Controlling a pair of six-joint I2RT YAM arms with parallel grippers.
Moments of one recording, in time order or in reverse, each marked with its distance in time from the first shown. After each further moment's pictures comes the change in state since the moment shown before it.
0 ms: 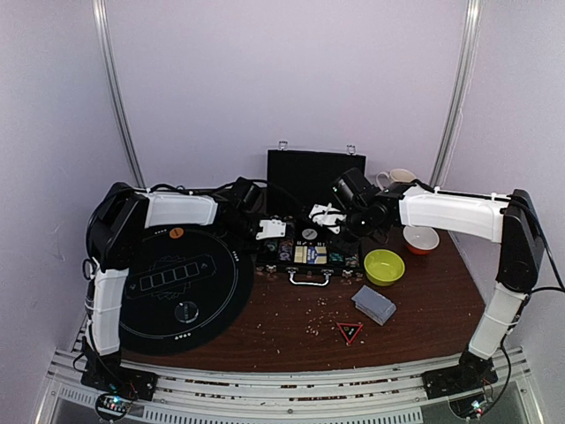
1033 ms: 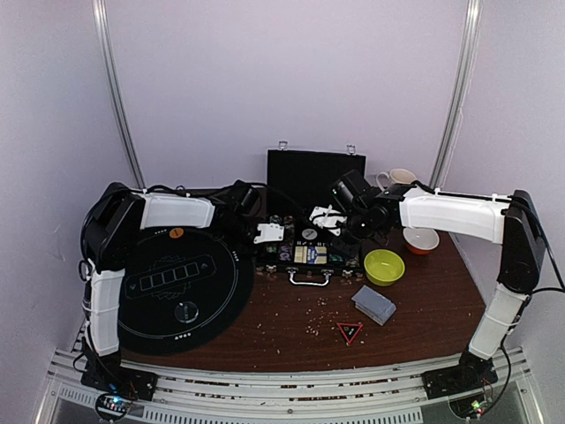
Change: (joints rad) left arm -0.002 -0.041 -0.064 0.009 0.017 0.003; right arm 0.005 -0.008 -0.014 -0.007 0.023 0.005
